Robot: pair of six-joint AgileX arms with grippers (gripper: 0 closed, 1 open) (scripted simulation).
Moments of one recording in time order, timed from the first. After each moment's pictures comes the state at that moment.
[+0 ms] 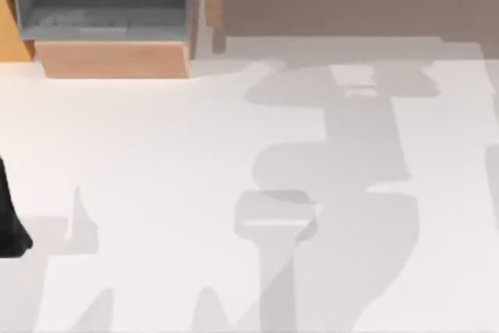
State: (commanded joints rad) left arm 0.00 0.00 0.00 0.00 0.00 0.00; right arm -0.15 1.89 1.19 0.75 -0.10 0.01
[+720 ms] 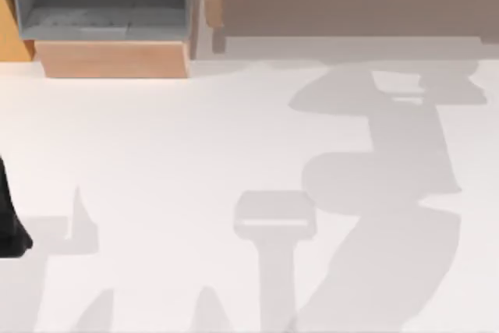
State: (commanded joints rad) left arm 0.00 0.00 0.00 0.00 0.00 0.00; right arm -0.32 1.85 1.26 0.60 -0.28 0.01
